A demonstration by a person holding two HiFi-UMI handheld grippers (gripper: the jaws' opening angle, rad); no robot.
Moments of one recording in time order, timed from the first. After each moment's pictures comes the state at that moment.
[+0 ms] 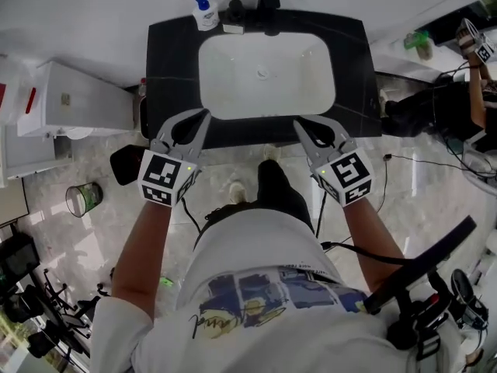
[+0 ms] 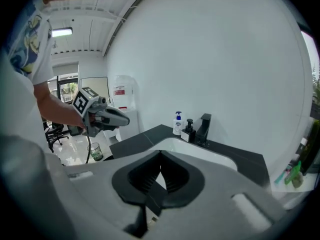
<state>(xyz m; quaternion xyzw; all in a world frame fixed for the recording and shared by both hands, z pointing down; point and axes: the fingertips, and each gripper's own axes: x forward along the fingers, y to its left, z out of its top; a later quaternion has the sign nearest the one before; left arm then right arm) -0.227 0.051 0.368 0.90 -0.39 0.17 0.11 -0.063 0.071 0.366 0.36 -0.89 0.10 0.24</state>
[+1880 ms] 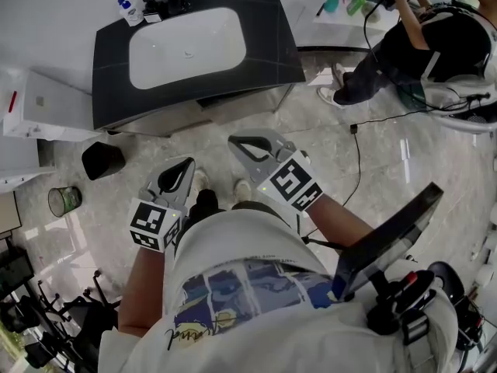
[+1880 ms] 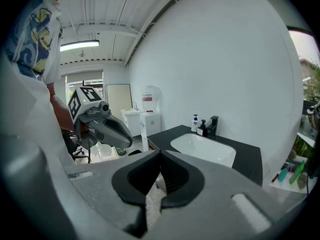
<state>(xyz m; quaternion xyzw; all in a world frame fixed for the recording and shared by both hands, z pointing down) -0.022 0.321 0.354 0.89 -0.37 0.20 0.17 0.044 0.294 0.335 0.27 -0.94 0.07 0.20</state>
